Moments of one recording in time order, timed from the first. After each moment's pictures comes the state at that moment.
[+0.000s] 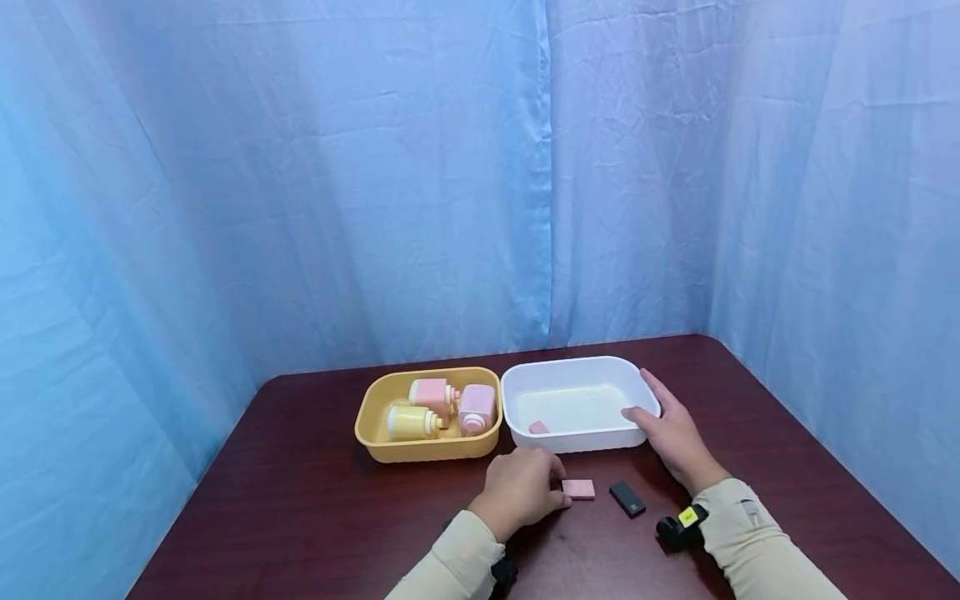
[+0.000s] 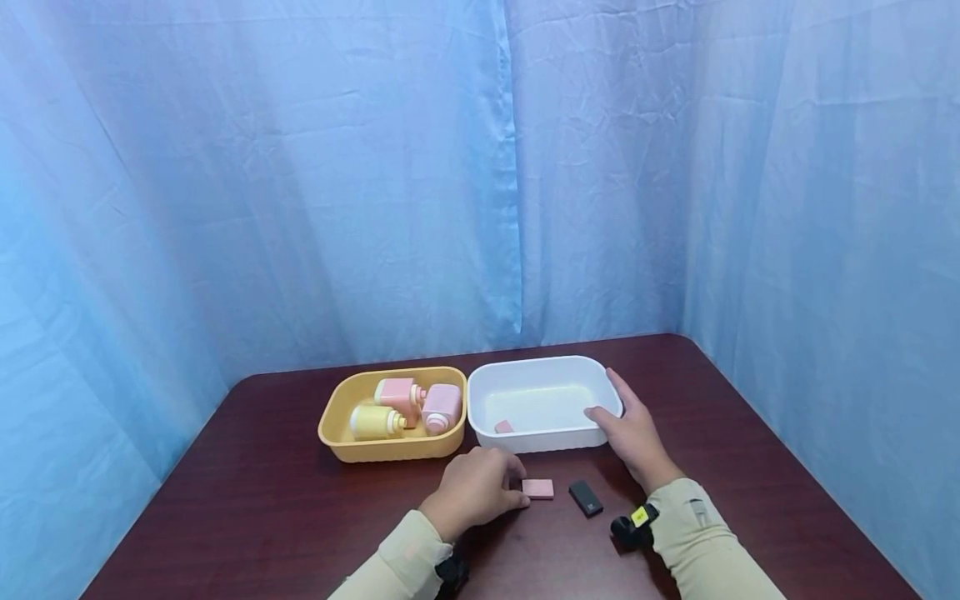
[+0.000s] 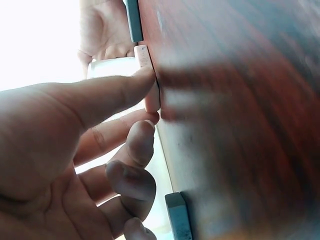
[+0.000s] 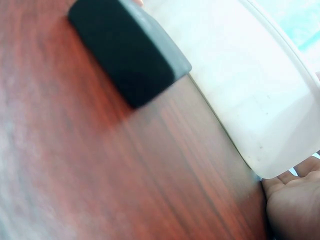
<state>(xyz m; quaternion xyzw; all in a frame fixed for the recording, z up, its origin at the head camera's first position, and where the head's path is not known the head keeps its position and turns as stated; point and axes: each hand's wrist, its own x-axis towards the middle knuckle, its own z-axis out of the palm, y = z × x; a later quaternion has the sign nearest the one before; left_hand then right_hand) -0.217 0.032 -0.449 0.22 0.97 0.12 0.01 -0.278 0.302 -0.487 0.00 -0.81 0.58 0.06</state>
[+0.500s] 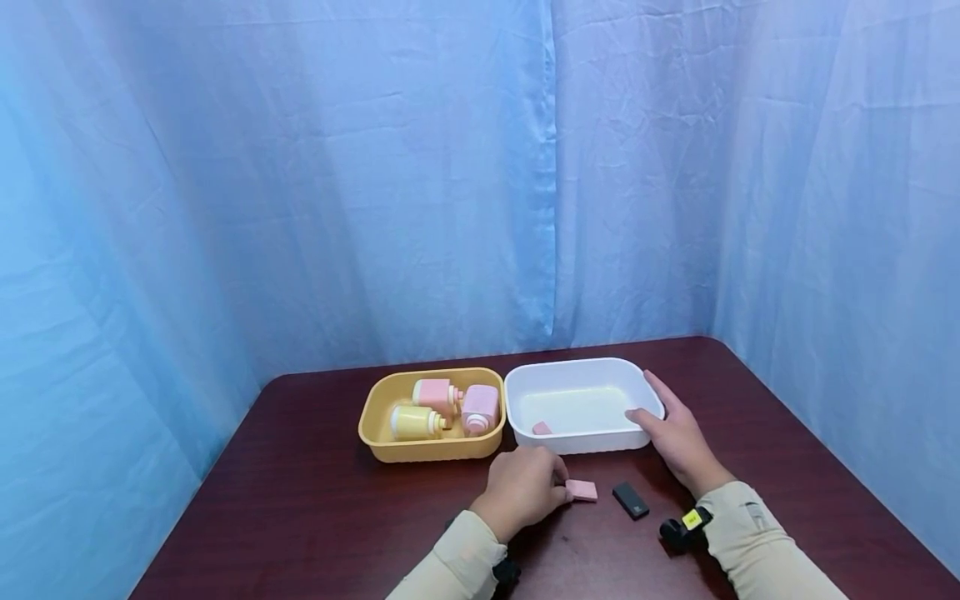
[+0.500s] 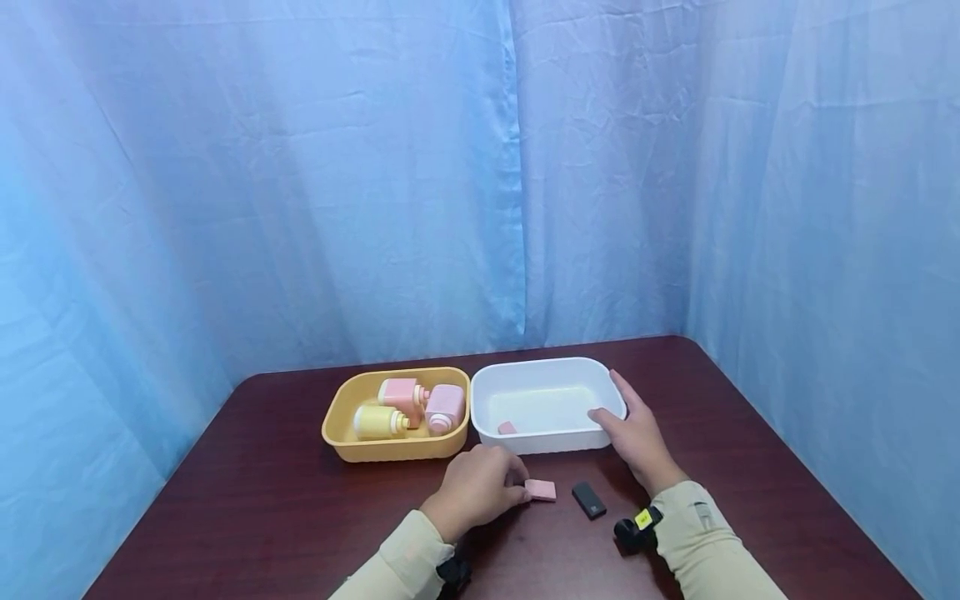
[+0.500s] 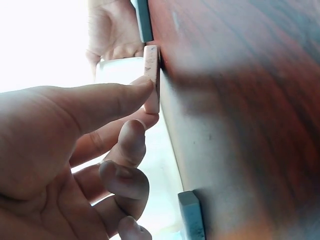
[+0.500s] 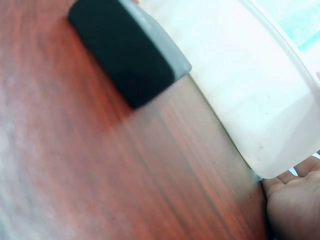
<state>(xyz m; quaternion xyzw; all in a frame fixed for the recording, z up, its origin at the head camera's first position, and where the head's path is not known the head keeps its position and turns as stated) -0.216 0.031 -0.444 0.23 0.96 0.13 -0.01 -0.278 0.301 -0.487 -0.01 -0.81 0.58 0.06</state>
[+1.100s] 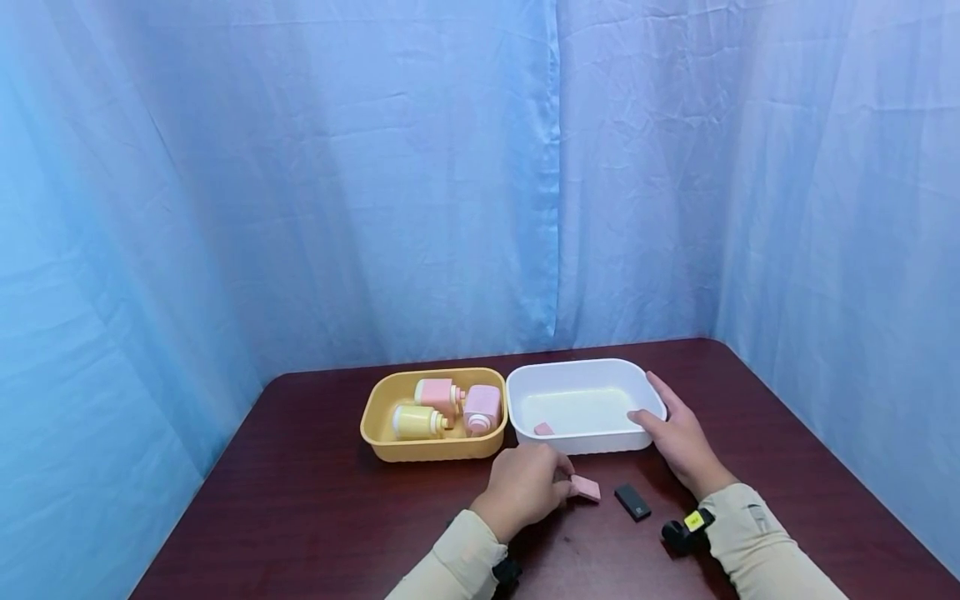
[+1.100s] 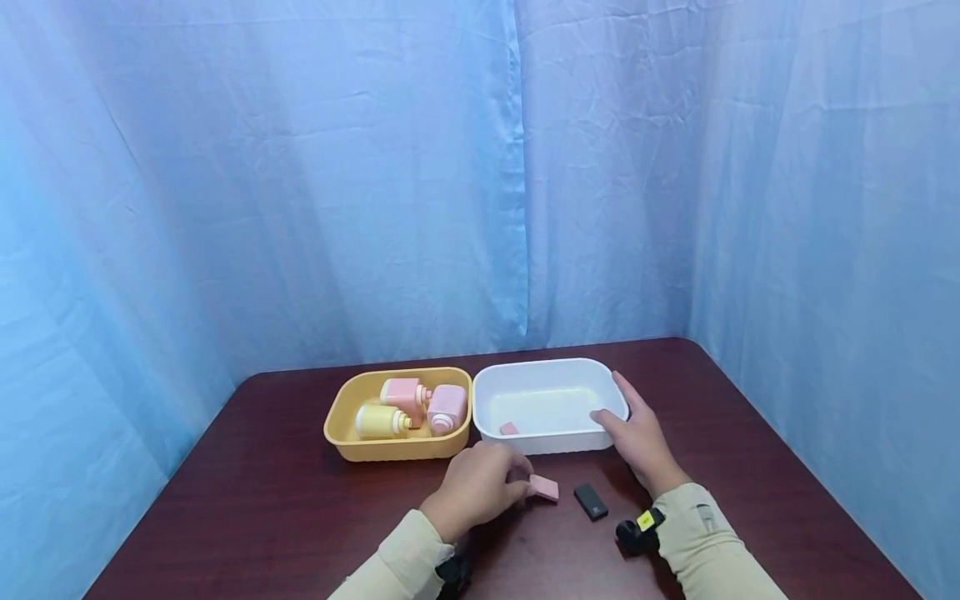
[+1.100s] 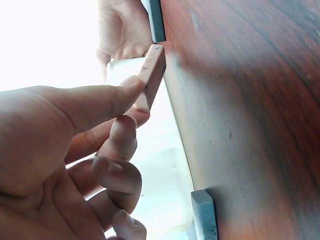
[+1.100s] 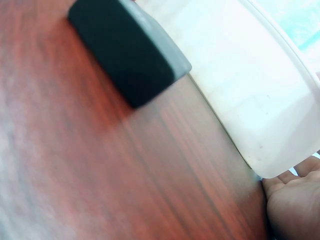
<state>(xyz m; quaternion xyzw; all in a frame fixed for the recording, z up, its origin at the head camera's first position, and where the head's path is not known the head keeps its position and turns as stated) -0.213 0.030 -0.435 0.25 0.96 0.14 -0.02 -0.276 0.299 -0.484 -0.01 -0.81 0.58 0.06</state>
